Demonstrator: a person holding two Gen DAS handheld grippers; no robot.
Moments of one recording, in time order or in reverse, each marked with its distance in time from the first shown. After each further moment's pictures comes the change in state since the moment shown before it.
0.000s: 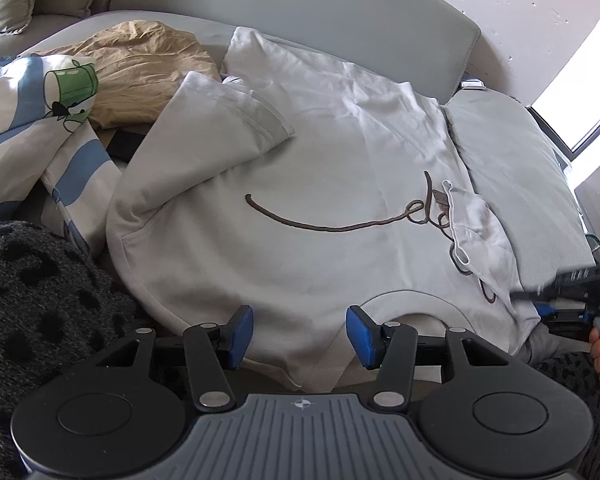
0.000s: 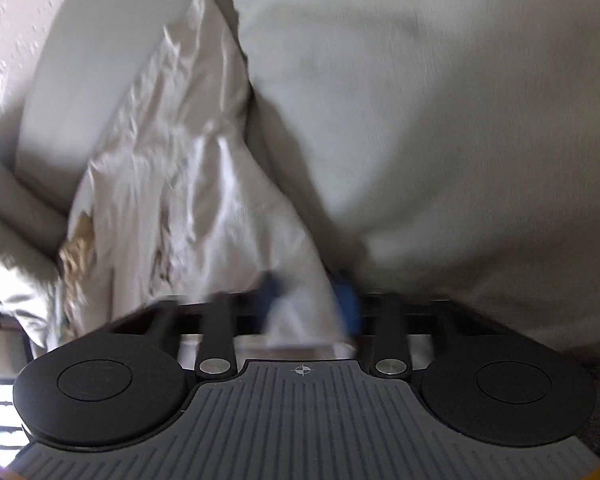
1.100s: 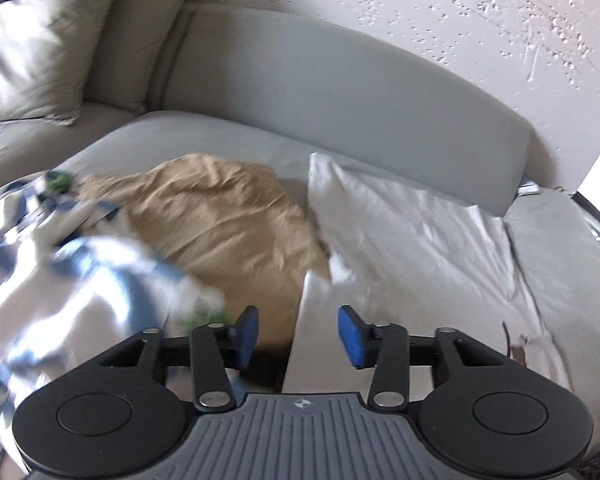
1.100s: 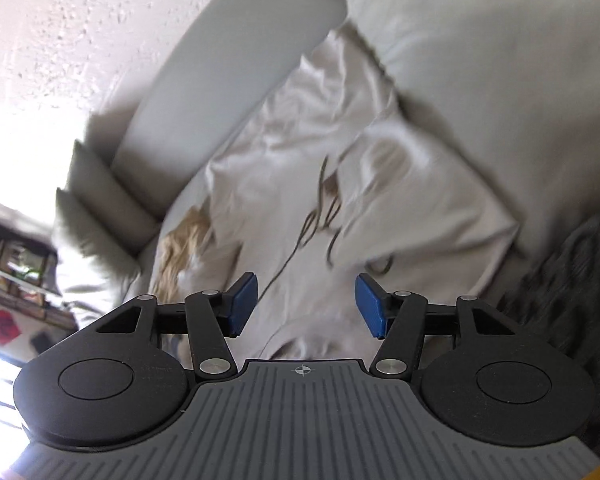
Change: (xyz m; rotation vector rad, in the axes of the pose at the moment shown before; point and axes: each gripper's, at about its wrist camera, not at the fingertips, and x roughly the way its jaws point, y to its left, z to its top) left arm -0.016 0.080 0.128 0.001 -0.227 0.096; right arm -0.077 0.066 -0.100 -0.101 -0.200 0.221
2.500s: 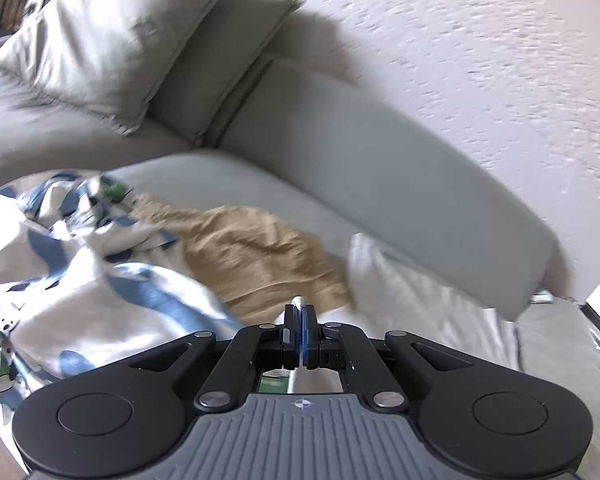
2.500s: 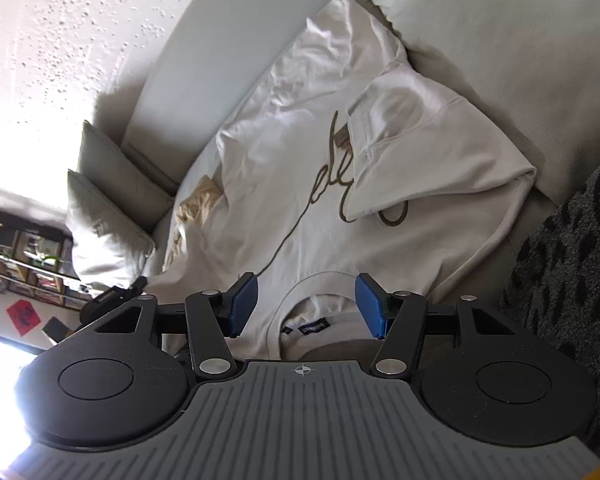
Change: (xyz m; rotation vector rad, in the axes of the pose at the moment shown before) left arm -0.042 0.034 -0.014 -0.182 -0.258 0.013; right arm 0.016 0.001 -0.022 0.035 0.066 0.052
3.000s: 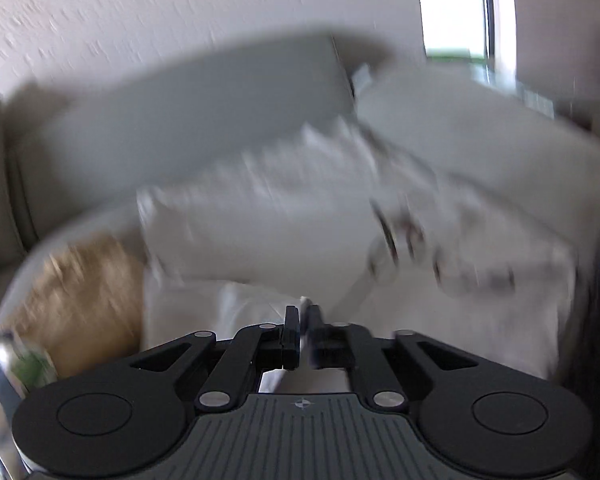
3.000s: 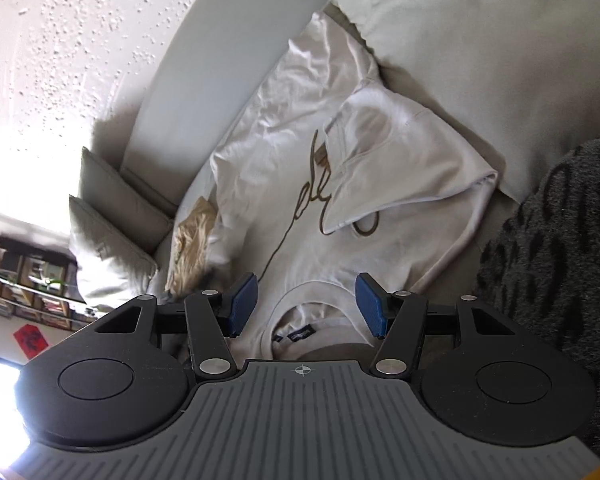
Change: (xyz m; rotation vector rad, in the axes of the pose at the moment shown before) left arm -0.003 -0.156 -0.147 0.816 0.262 -0.167; right arm -0.021 -0.021 0.001 0.054 -0.042 0.007
